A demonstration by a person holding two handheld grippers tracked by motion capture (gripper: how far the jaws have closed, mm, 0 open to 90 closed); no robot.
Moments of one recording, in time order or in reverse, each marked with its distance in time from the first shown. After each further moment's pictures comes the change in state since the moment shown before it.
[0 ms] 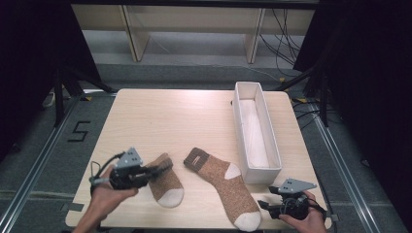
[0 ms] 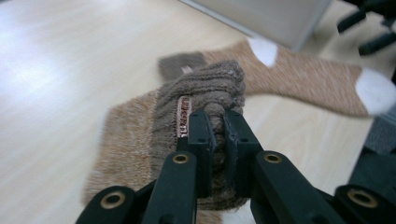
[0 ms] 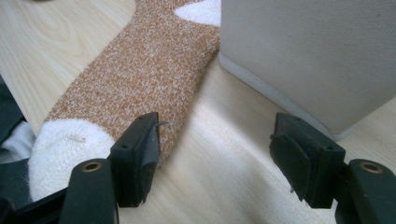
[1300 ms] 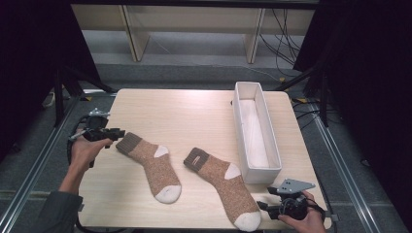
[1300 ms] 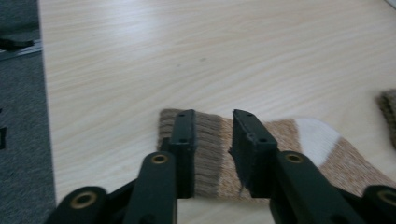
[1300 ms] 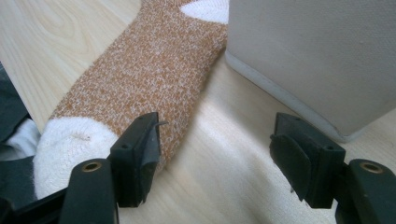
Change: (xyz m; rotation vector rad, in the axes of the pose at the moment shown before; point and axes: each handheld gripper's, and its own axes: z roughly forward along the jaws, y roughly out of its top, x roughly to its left) left arm 0.147 0.007 0.002 0.155 0.300 -0.250; right arm 0.004 0.000 0.002 0.023 0.019 0.027
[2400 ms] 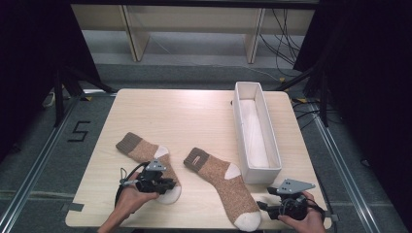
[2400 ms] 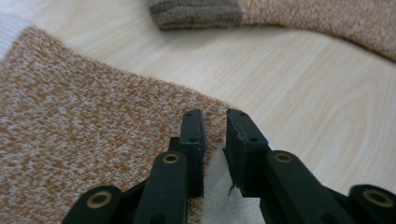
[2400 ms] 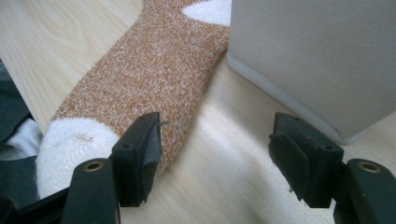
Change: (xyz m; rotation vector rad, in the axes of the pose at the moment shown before) left arm -0.152 -0.084 0.051 0.108 -0.346 0.247; right arm 0.001 0.001 -0.001 -0.005 0.005 -0.008
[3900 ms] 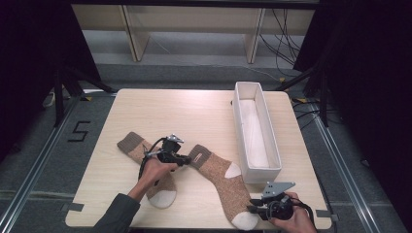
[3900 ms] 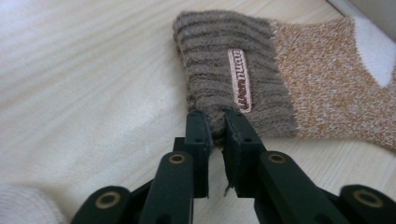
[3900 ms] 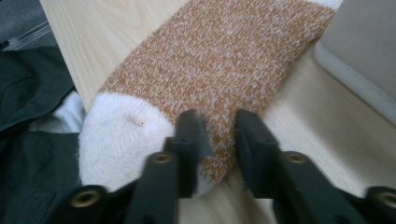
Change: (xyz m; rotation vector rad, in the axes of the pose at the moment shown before) left arm 0.037 0.076 0.052 -0.012 0.007 -0.096; right arm 0.018 0.009 0.027 0.095 0.146 -0.091
